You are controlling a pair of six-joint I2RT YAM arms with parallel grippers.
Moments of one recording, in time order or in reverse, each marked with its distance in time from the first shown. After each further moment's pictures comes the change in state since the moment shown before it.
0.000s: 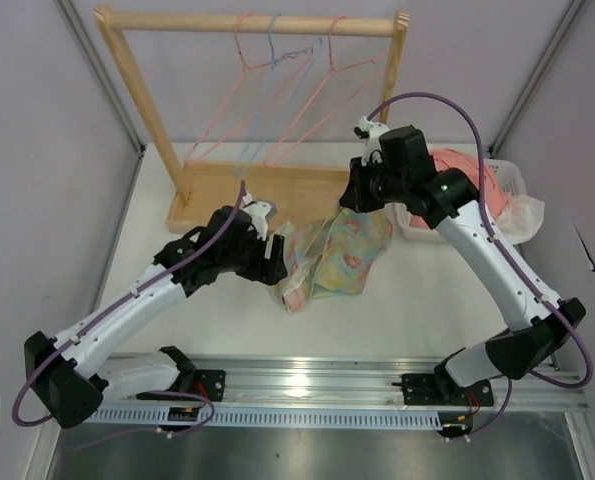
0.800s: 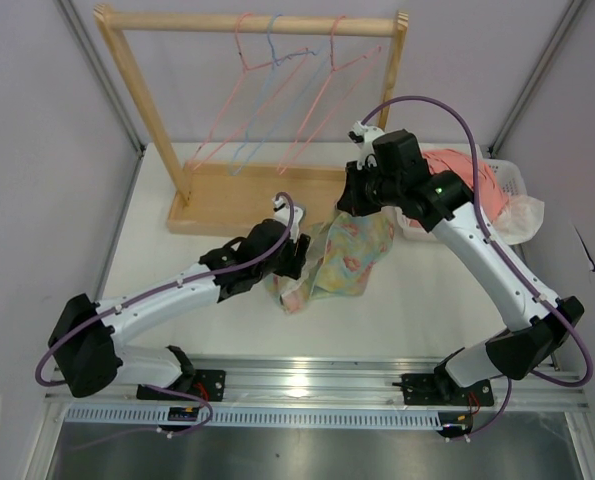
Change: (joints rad) left arm -0.189 0.171 -0.099 0.402 -0.327 0.036; right arm 0.039 0.000 -0.019 0.002 0.045 0.007
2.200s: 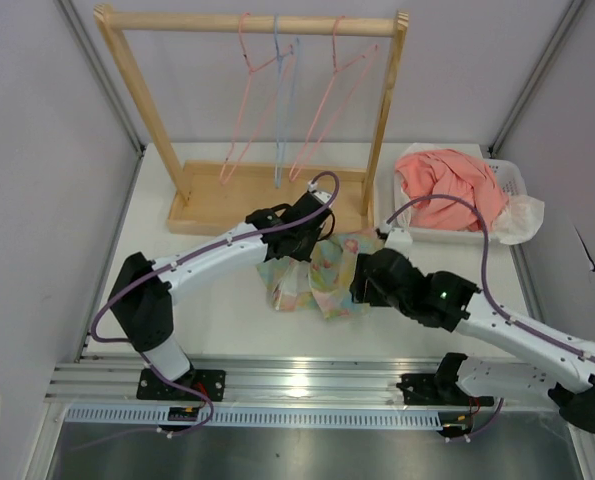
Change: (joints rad) left arm -0.005 0.381 0.461 -0.407 -0.051 0.008; right arm 0.366 -0.476 -0.722 0.058 0.548 0.574
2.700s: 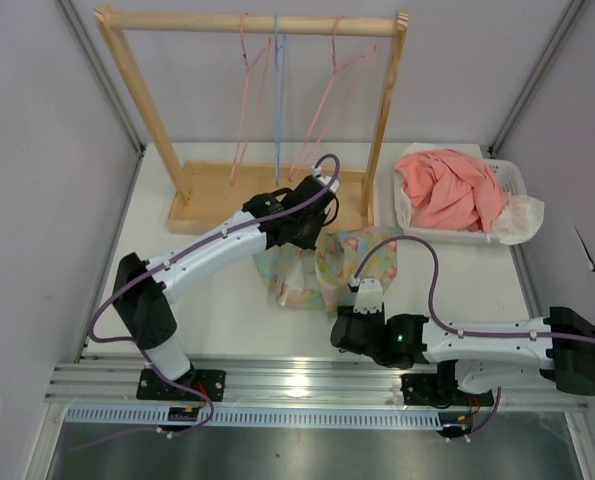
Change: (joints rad) left arm 0.000 0.022 0.144 -0.105 0.026 0.000; right arm 0.402 0.132 -0.265 0.104 0.168 0.264
